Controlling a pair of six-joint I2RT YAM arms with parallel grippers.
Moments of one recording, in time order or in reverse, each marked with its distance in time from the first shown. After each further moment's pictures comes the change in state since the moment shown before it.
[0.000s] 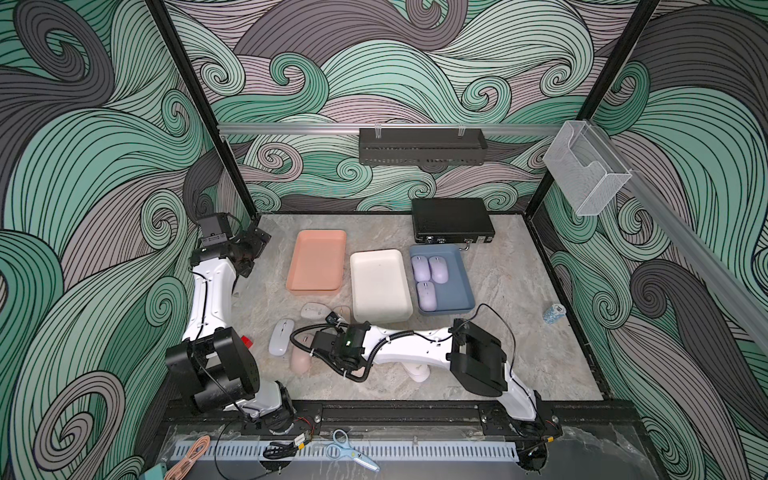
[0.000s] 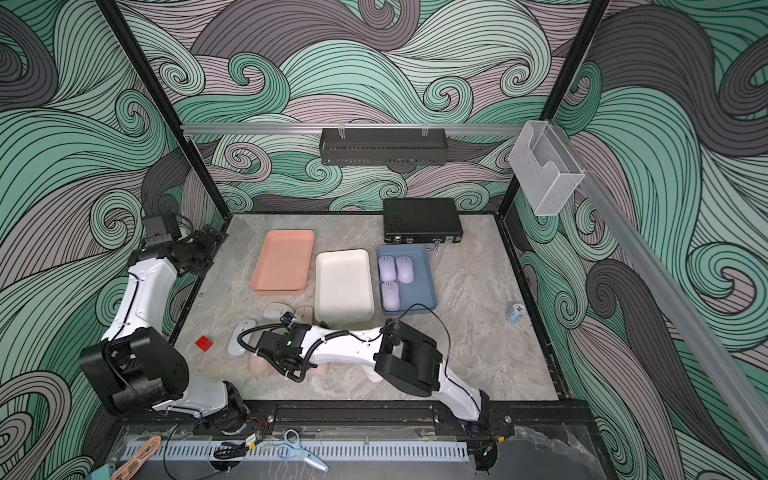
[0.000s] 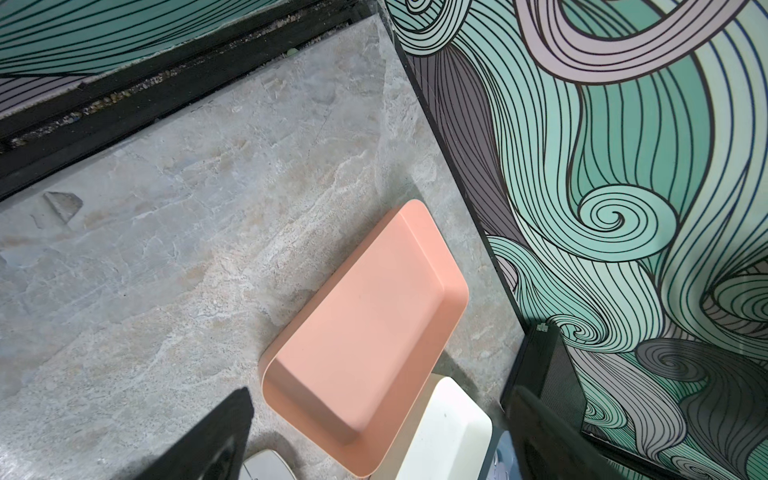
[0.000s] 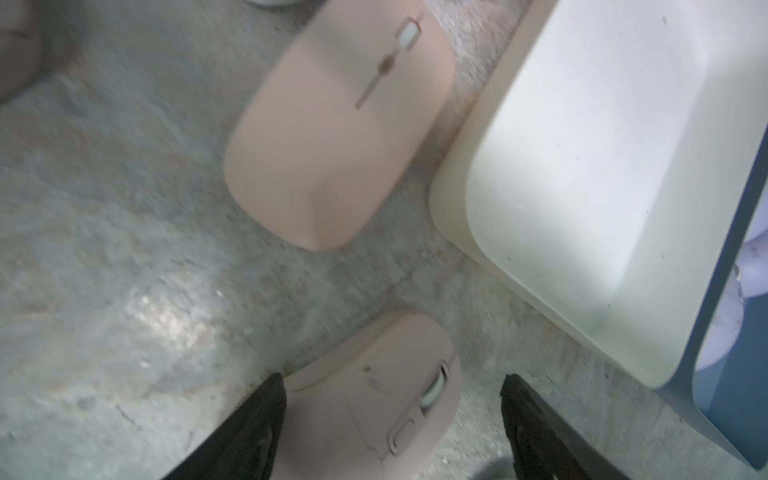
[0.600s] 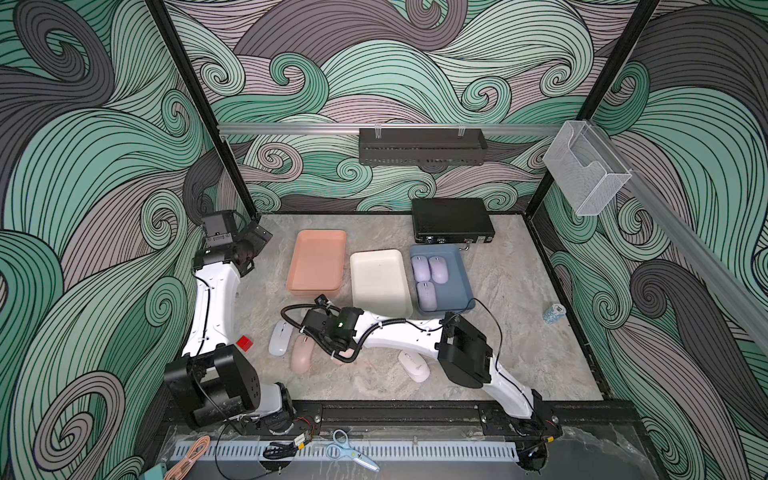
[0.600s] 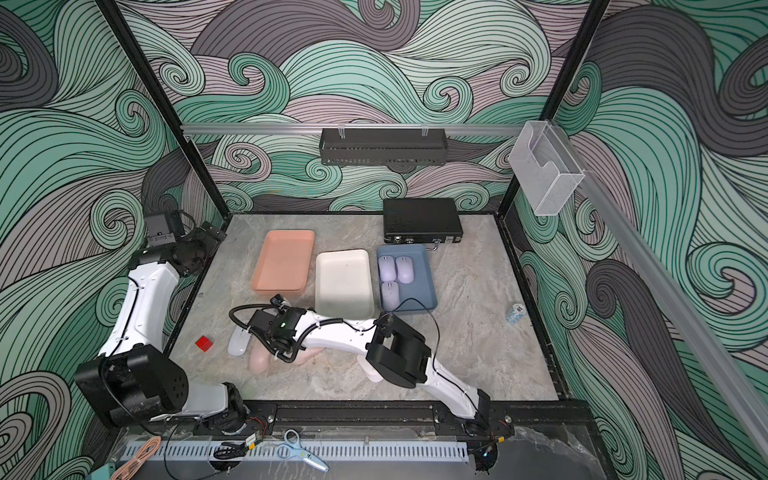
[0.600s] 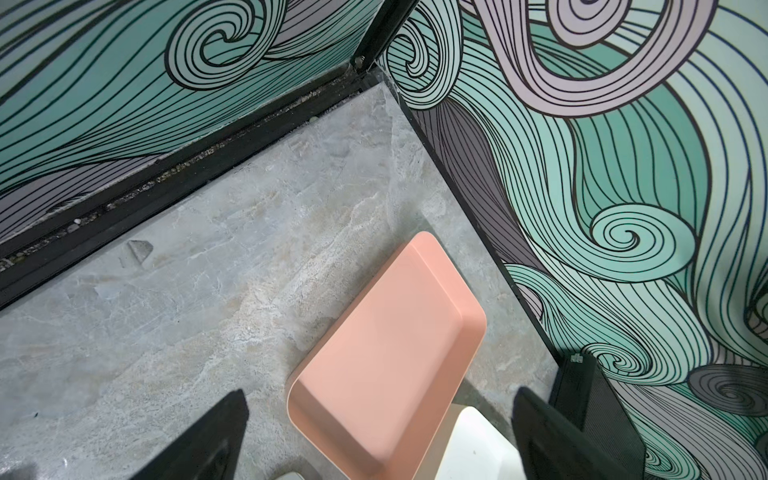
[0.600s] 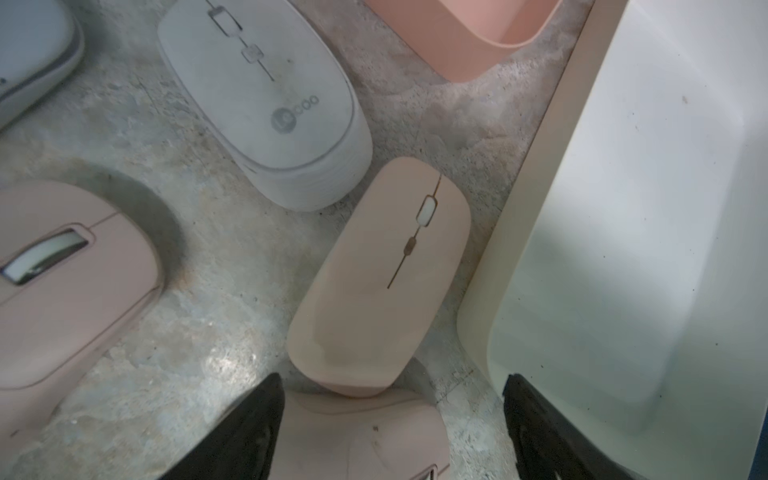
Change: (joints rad) left arm -0.047 -0.067 -0.001 -0.003 -0.164 0.032; right arm -0.055 0.188 0.300 0.050 -0.024 -0.022
